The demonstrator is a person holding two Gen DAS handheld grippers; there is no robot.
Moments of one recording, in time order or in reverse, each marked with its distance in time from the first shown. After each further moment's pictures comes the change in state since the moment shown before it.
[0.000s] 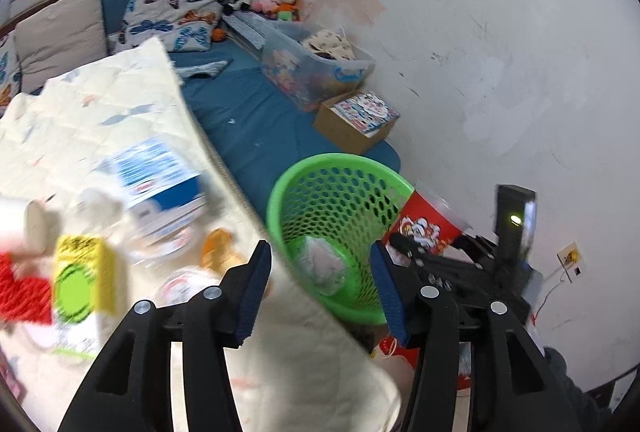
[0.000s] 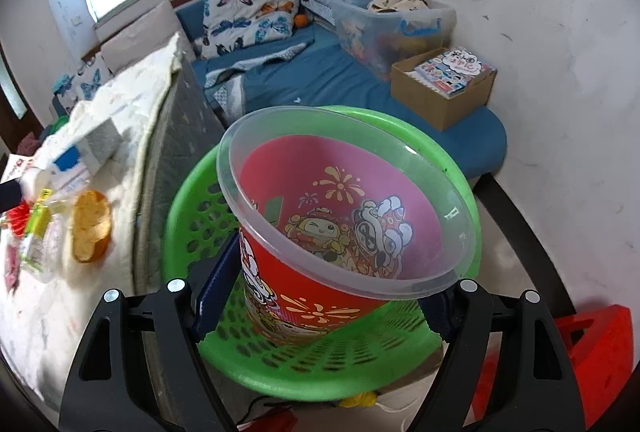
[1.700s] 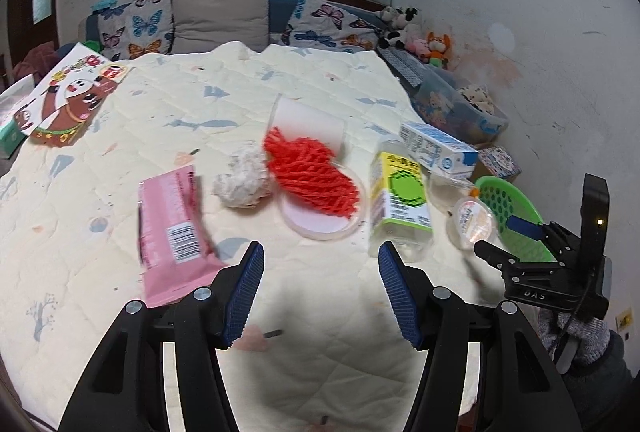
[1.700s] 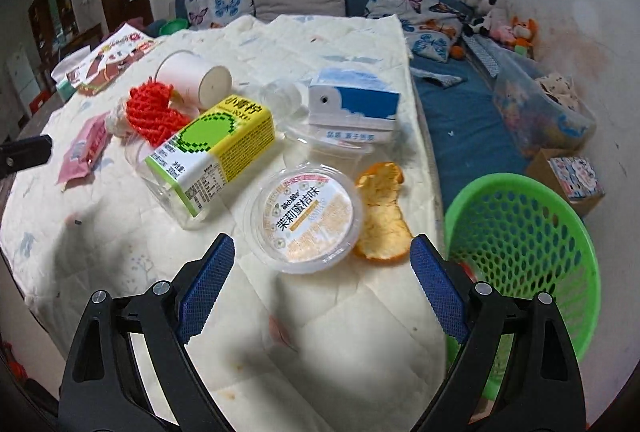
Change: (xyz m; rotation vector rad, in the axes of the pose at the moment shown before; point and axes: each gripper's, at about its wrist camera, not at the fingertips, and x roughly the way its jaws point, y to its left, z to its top) left arm -0.146 0.168 -0.121 -0.269 -0.142 0.377; right arm -0.018 0.221 -0.029 -0.493 -0.007 0.237
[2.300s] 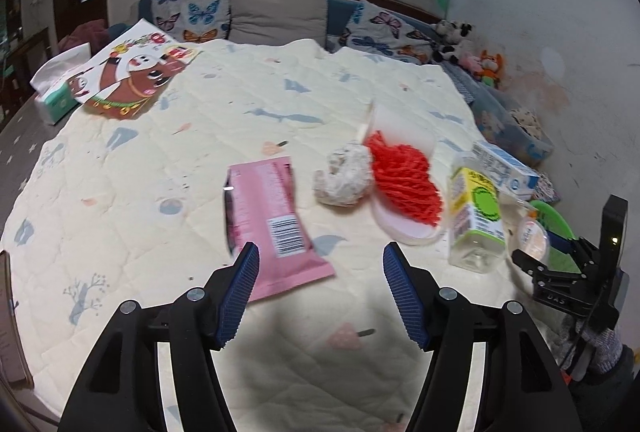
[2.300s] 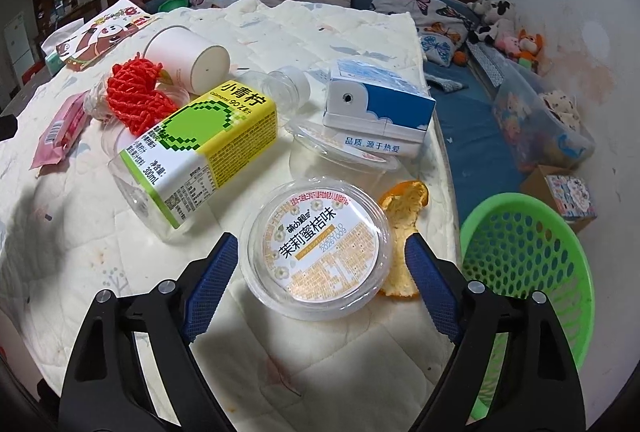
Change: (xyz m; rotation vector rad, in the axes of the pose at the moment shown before) left arm -0.007 0.061 -0.005 -0.117 -0.013 0.140; right arm 0.029 0.014 0.008 -0.060 0.026 -0.046
